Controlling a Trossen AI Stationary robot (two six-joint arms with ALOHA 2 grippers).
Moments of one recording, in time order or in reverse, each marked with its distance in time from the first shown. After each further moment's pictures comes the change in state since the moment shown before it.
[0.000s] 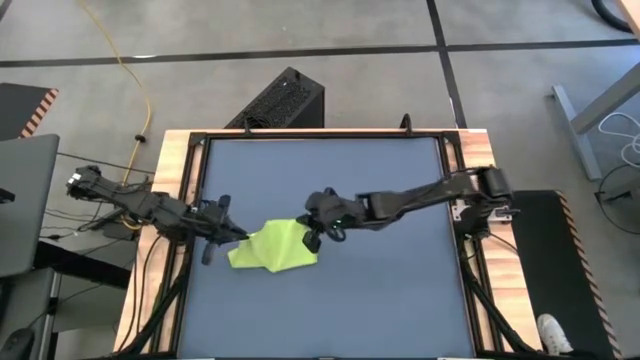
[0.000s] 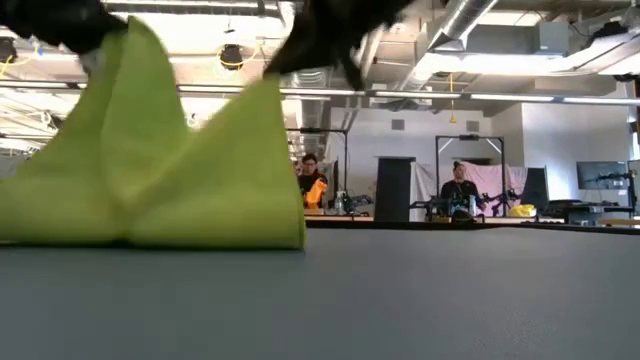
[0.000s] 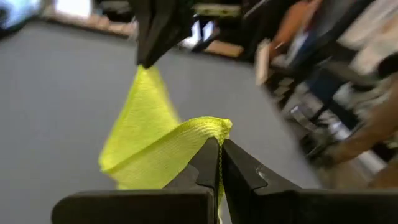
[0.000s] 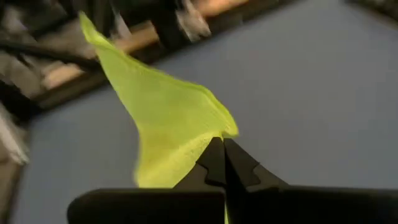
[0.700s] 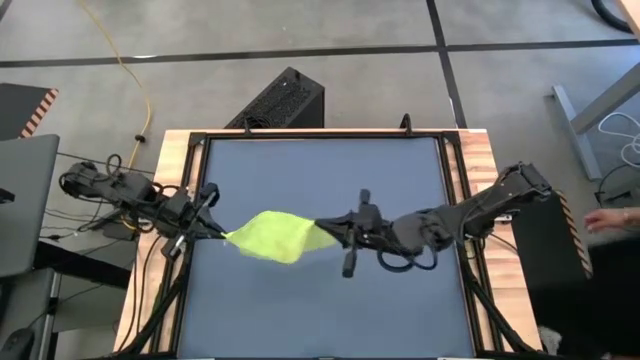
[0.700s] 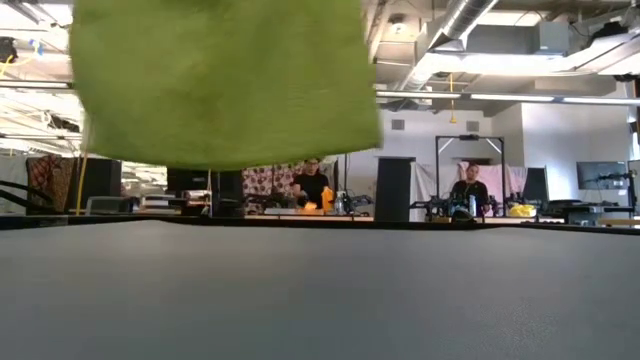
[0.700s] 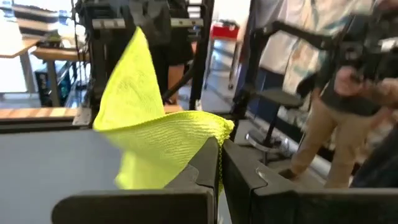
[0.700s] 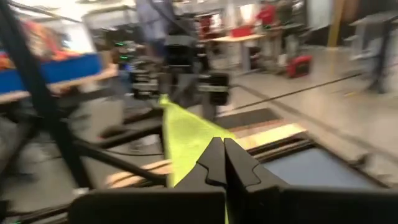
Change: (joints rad) left arm 0.000 0.087 0.371 -0.111 0.186 0.150; right arm 0.302 -0.271 0.002 0.232 0.453 -0.295
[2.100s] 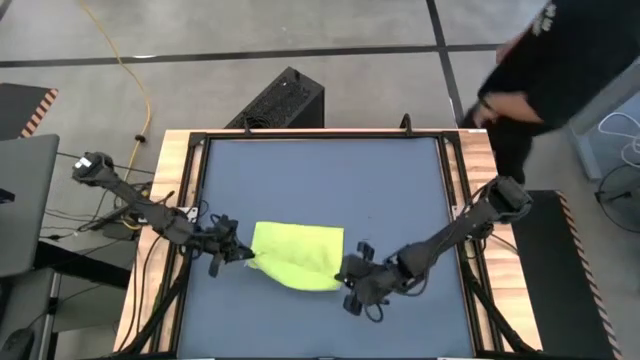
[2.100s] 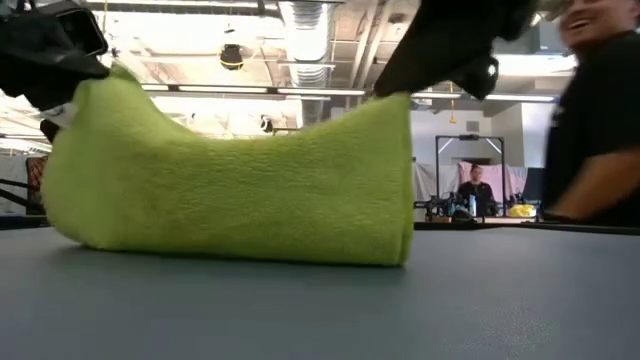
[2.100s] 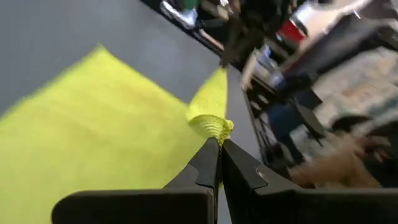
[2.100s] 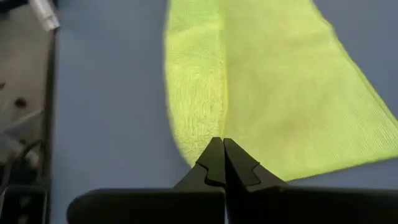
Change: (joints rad) left arm -0.214 0.101 -0.643 0.575 -0.406 -0.594; right arm 0.083 0.240 -0.189 -0.389 -0.238 0.582
